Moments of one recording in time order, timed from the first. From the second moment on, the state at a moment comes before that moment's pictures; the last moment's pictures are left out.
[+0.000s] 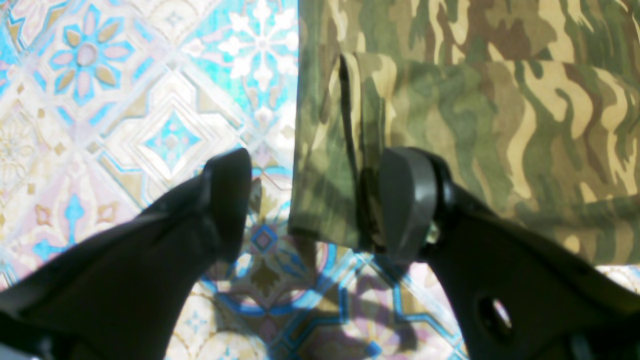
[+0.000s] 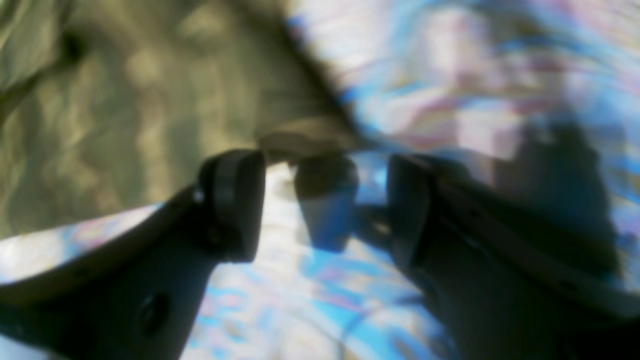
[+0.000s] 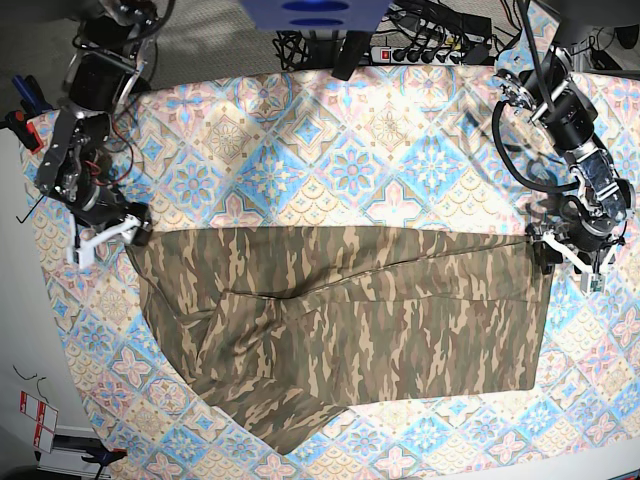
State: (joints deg) left arm -16.6 -16.5 -46.2 52.5 20.8 -42.6 17.9; right arm 5.6 13.1 30.0 63.7 23.3 26.3 -46.4
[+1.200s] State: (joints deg) left arm -23.2 -17.5 -43.8 52.2 19.9 -42.8 30.7; right arm 13.9 13.3 29.6 50.4 22.8 31.2 -43.5
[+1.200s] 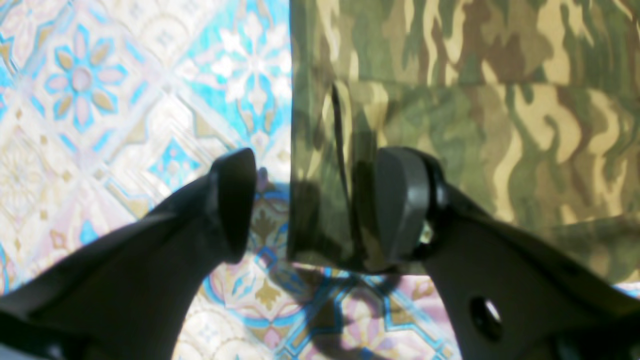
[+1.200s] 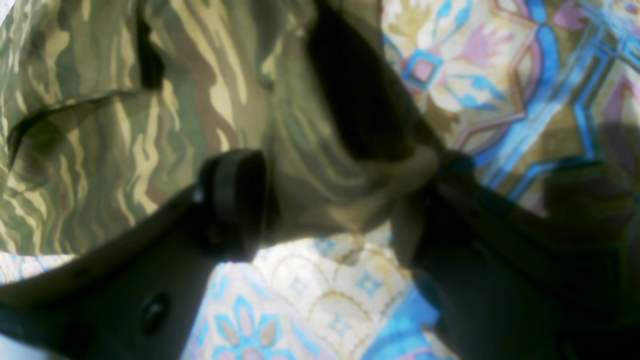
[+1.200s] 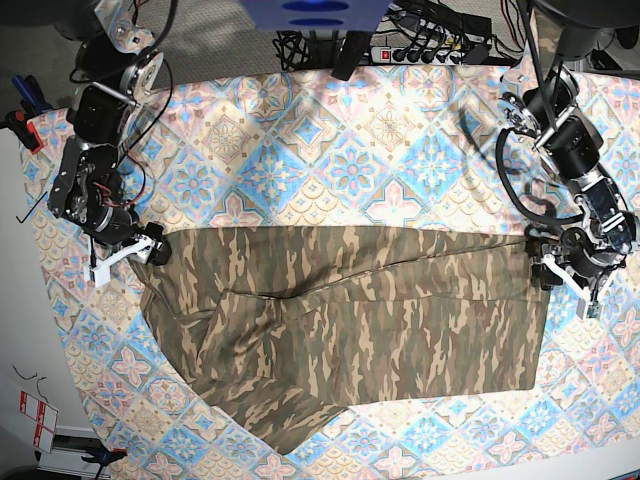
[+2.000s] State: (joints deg) left arm -28.3 -24.2 -43.6 19.7 16.6 -41.6 16.0; right arm 12.9 13.5 29.4 50.5 23.1 31.6 -43.0
